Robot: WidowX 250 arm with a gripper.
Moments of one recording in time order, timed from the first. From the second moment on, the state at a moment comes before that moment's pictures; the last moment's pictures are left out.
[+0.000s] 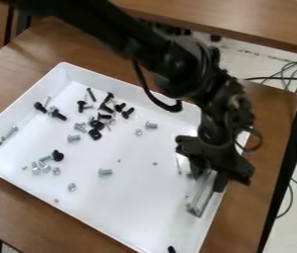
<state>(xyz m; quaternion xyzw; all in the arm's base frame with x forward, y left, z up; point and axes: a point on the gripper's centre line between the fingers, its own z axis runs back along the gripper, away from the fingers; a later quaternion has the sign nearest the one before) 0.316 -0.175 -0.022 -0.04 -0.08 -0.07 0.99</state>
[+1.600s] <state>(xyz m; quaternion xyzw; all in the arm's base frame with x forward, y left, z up) 0.289 0.138 -0.053 0.06 -0.05 0.12 0.99</state>
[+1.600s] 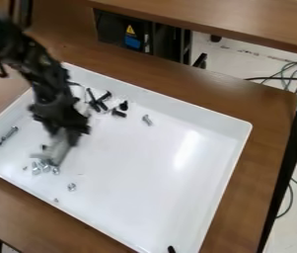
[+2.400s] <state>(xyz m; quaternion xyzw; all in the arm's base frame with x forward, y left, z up) 0.283 0.084 -0.003 0.04 -0.09 0.09 0.99</state>
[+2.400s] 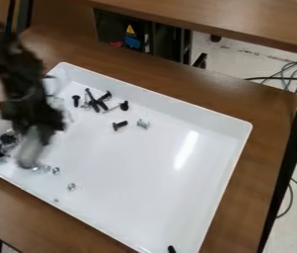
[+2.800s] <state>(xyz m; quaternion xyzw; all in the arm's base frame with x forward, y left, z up) 0.300 -0.015 0.011 0.03 -0.12 0.01 0.99</state>
